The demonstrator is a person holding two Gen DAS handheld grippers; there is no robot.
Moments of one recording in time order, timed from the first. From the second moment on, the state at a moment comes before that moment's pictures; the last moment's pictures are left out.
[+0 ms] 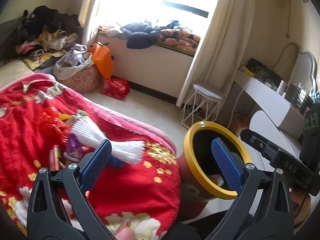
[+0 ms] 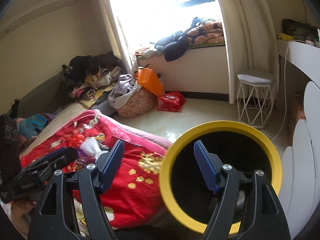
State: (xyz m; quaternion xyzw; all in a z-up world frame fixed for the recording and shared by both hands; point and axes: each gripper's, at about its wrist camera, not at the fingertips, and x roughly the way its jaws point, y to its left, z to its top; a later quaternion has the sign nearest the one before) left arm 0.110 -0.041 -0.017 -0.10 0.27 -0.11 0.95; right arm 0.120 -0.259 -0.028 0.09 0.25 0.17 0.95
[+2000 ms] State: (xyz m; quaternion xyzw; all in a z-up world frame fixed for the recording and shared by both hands) left arm 0.191 0.148 -0.082 -0.22 0.34 0.03 0.91; right arm 0.177 -0.094 -0.099 0.03 0.38 0.32 0.87
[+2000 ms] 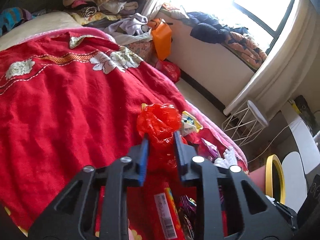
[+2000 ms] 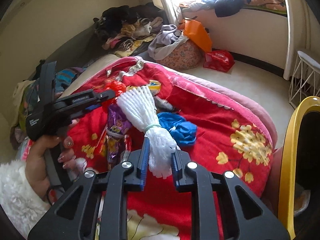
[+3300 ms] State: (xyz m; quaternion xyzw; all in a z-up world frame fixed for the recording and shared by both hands) left arm 0.076 0.139 0.024 -0.21 0.20 0.02 0.96; right arm 0.113 -0.146 -0.030 0.05 0.29 0.31 0.91
